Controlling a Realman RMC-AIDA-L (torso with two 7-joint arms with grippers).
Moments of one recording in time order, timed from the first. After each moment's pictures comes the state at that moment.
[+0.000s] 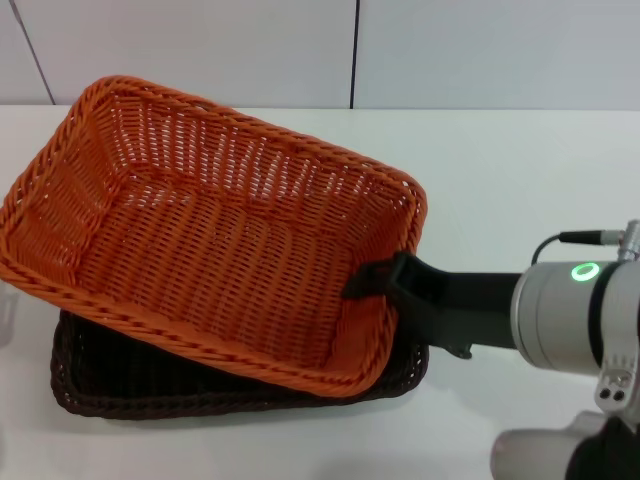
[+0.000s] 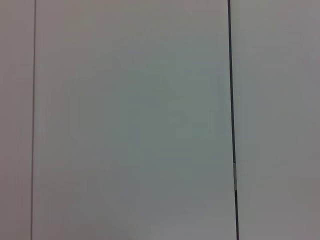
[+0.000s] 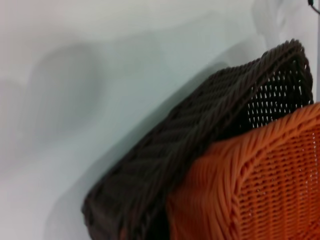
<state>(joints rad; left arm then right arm) -0.06 -2.08 -0.97 -0.45 2.18 1.27 0.13 0.11 2.08 -1.96 -1.99 -2.59 -1.11 0.99</state>
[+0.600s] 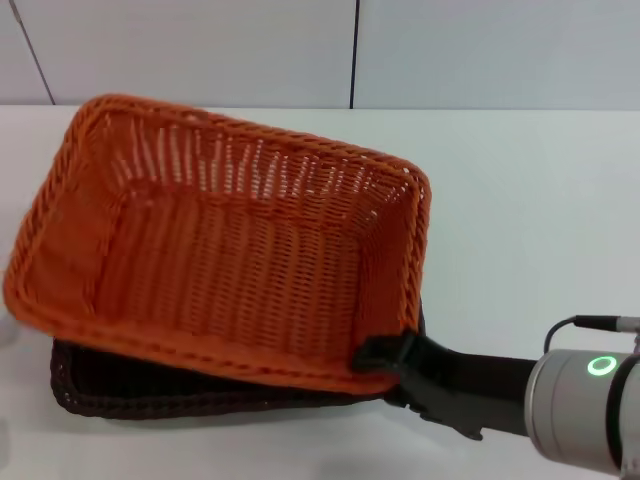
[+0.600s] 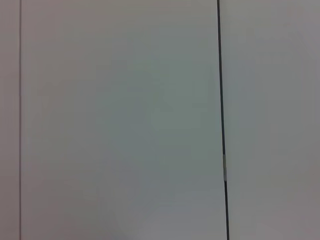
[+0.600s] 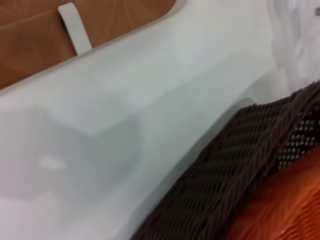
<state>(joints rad) -0.08 -2.07 -0.96 -0.43 2.18 1.24 0.13 -0.07 2.07 -2.08 -2.07 -2.64 -1.11 0.99</state>
